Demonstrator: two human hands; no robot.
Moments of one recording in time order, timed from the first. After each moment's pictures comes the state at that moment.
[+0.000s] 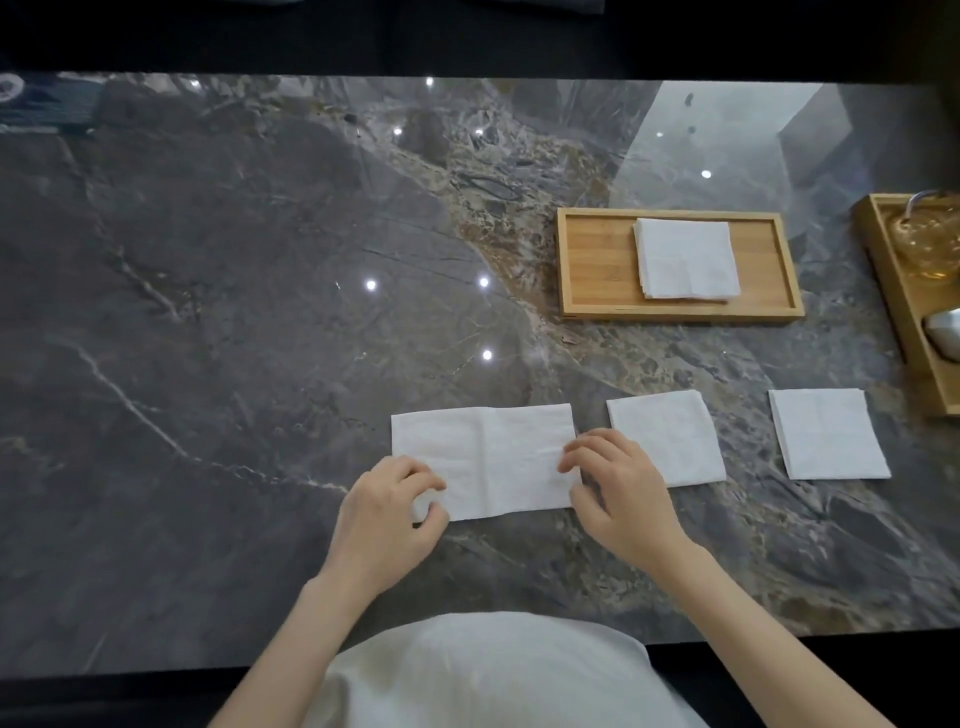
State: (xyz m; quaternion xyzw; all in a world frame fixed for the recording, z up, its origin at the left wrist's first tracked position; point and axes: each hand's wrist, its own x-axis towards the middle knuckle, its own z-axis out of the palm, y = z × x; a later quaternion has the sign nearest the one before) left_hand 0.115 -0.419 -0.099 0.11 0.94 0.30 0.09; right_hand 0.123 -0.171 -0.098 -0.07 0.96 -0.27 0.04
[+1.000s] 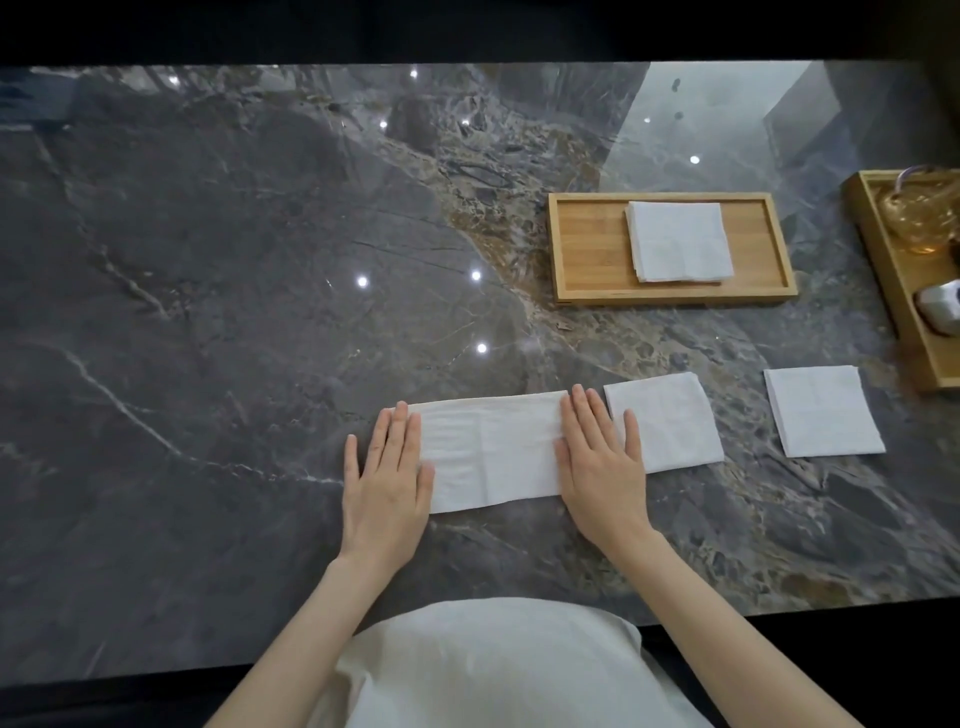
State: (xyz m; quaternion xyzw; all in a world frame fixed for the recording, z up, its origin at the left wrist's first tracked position) left_hand 0.114 -0.417 -0.144 0.10 0.99 0.08 0.07; right_hand 0.126 -0.191 -0.143 0.02 1.00 -0.08 0.02
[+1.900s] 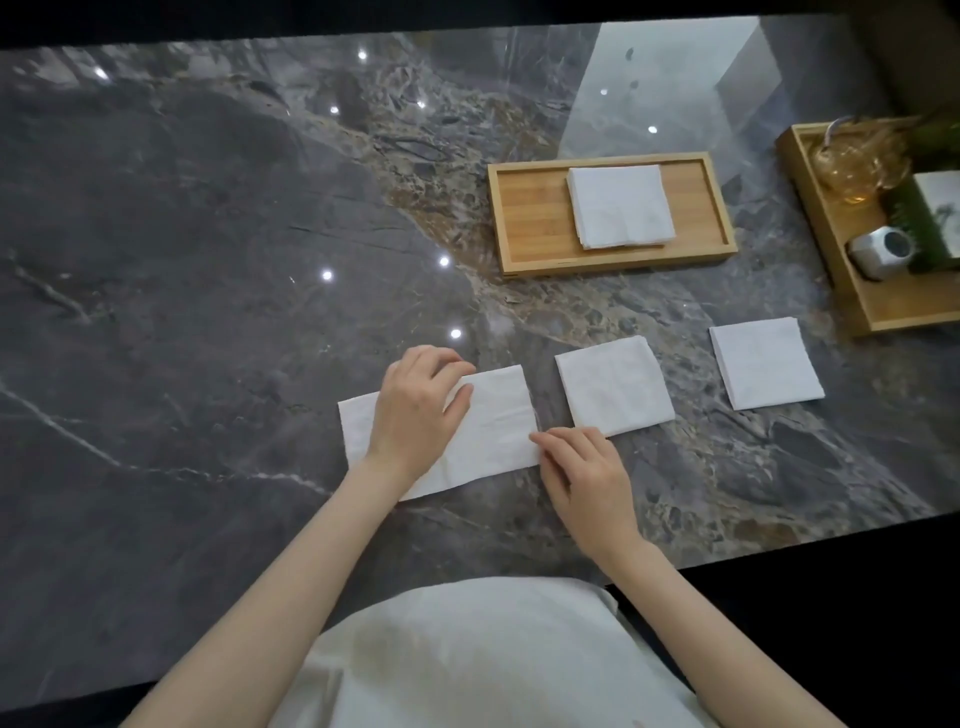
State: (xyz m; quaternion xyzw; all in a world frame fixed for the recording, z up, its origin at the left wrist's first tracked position) left_hand 0.056 -0.346 -0.118 0.23 0.93 0.30 -0.04; right_hand 0.168 -0.172 -0.134 0.00 0.96 -0.25 -0.12
